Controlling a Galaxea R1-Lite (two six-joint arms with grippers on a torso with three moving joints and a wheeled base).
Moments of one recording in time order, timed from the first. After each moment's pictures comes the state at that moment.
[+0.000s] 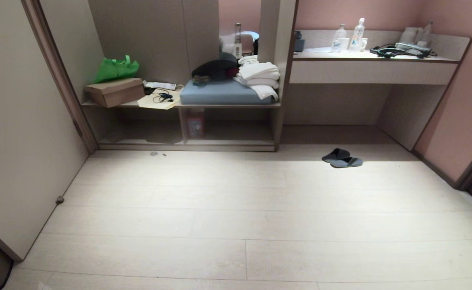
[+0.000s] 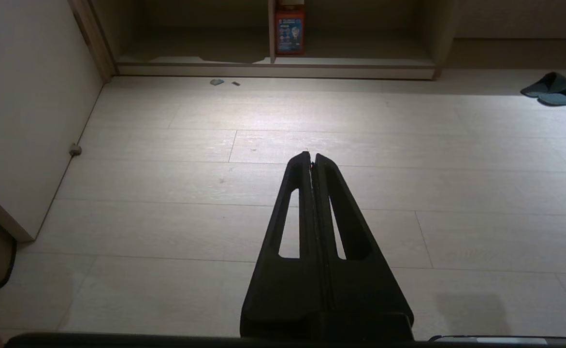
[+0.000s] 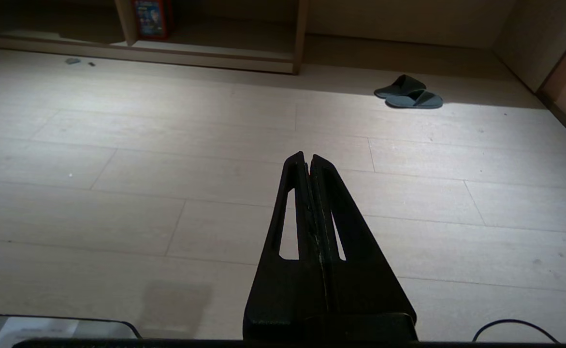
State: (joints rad) left arm 0.00 0.00 0.00 -0.02 0.00 -0.02; right arm 0.00 0.00 0.00 0.00 0.01 -0.03
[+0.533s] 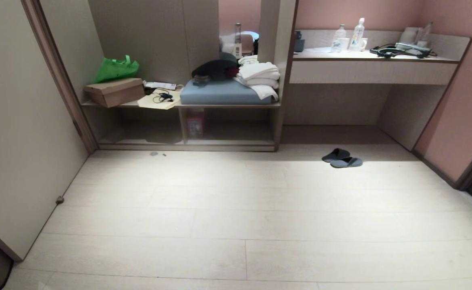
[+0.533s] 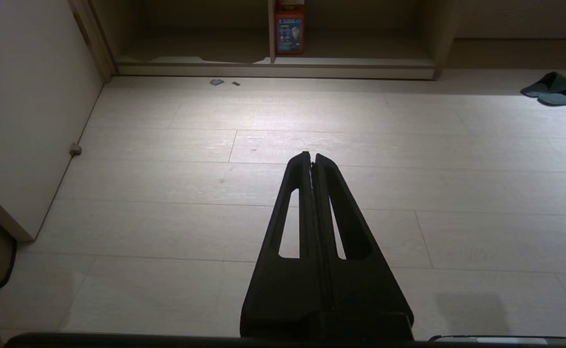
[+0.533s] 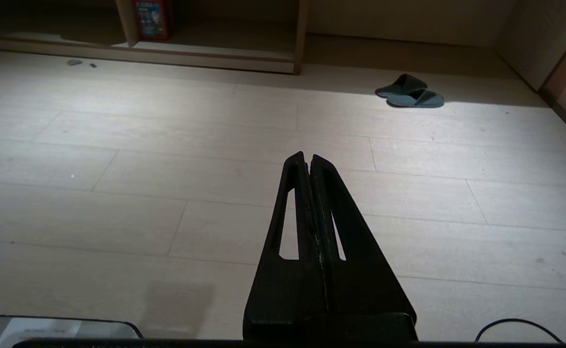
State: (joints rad) left arm 0.00 0.00 0.00 -0.02 0.00 -0.02; right arm 0.00 0.00 0.00 0.00 0.01 -0.02
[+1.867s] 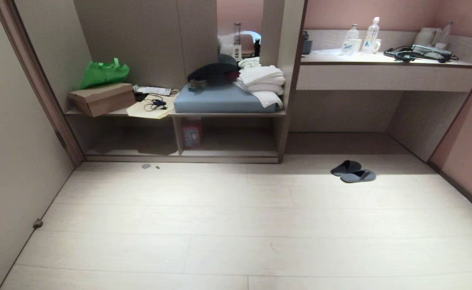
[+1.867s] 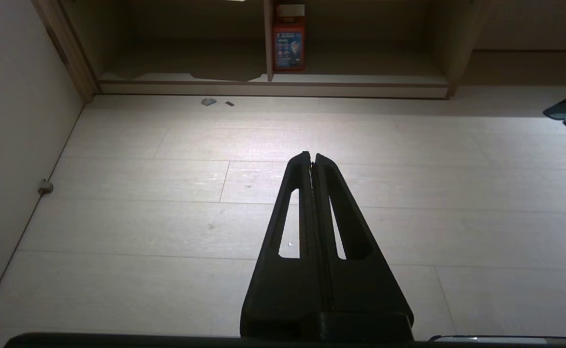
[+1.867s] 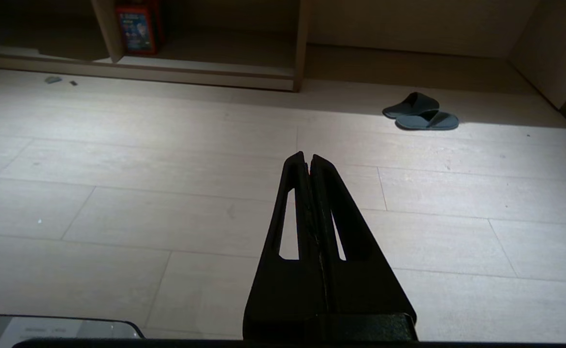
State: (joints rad) left arm 0.00 0.00 0.00 -0.02 0.00 -0.02; right arm 0.00 0.00 0.00 0.00 0.01 -0.02
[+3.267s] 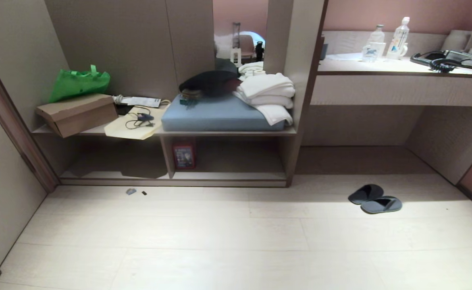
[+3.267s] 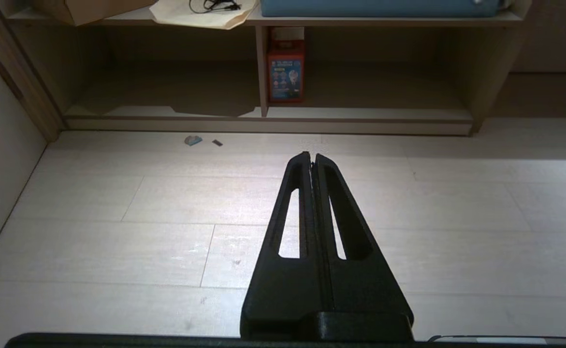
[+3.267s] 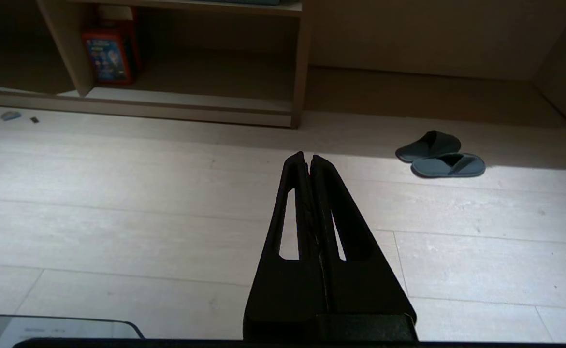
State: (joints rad) left arm 0.00 0.00 0.00 -0.02 0.00 -0.02; right arm 0.00 0.00 0.00 0.00 0.01 -0.02
